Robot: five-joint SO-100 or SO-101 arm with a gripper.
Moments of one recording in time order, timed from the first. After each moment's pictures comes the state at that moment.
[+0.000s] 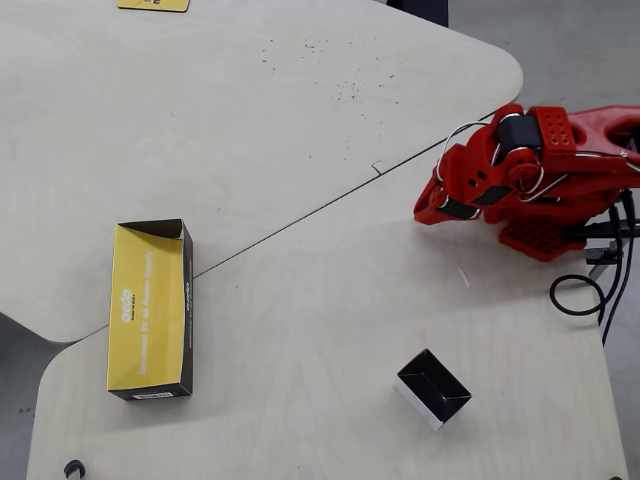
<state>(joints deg) -3.8 187.2 177.0 77.8 -80.2</state>
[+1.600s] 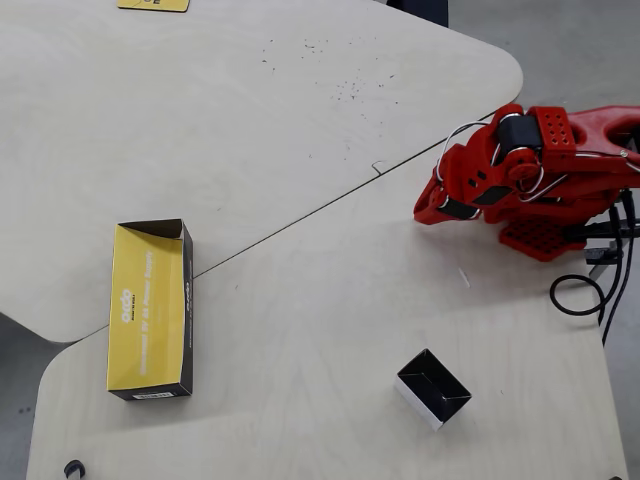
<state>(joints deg) -3.8 187.2 177.0 77.8 -80.2</state>
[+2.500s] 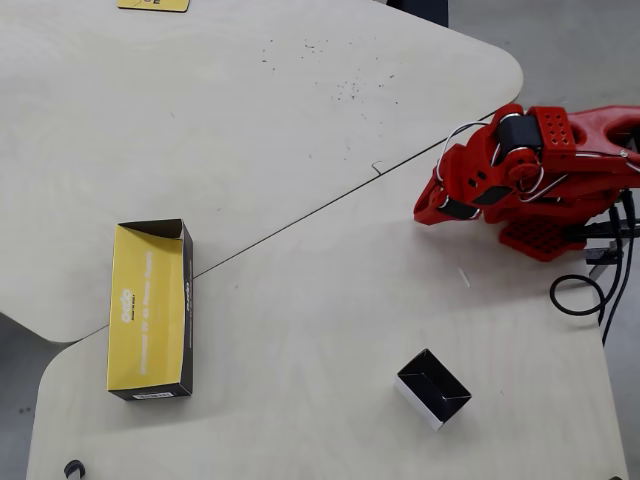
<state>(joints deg) -3.8 187.2 177.0 77.8 -80.3</state>
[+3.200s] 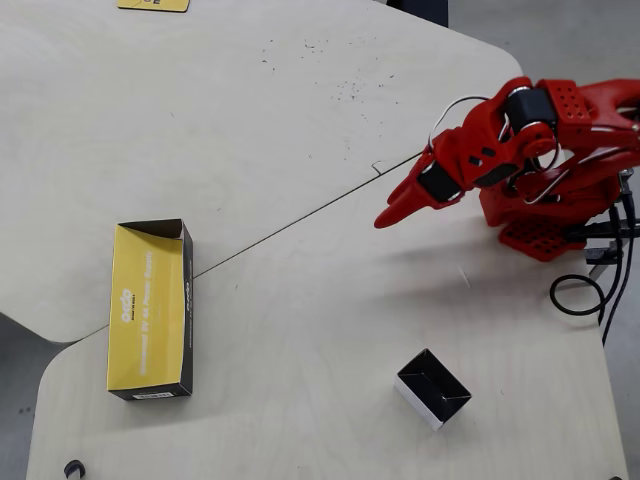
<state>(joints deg) -11.4 161.5 146.7 70.5 -46.1</state>
